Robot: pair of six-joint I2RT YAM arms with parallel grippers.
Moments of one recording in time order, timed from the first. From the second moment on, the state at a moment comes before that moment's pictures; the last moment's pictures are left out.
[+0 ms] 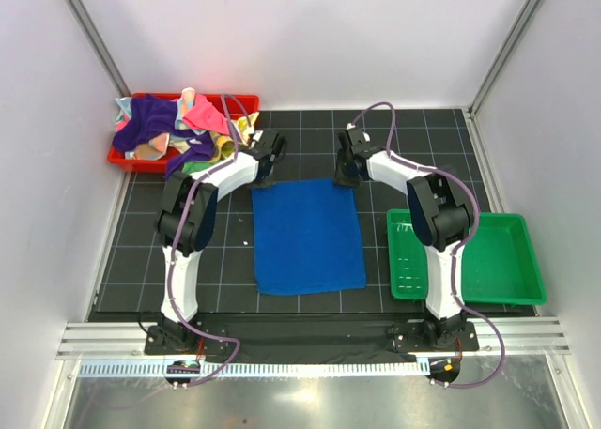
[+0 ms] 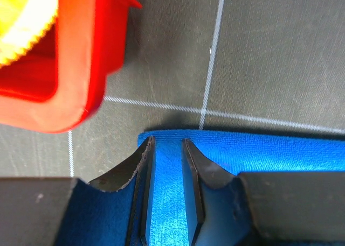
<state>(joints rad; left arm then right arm) -0.45 2.11 1.55 -0.53 -0.40 -0.42 0.40 2.09 1.49 -0.37 0.06 0.53</state>
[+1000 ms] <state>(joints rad) -0.44 1.99 1.60 -0.56 -0.36 -0.38 0.27 2.02 1.42 -0.33 -0.16 0.60</state>
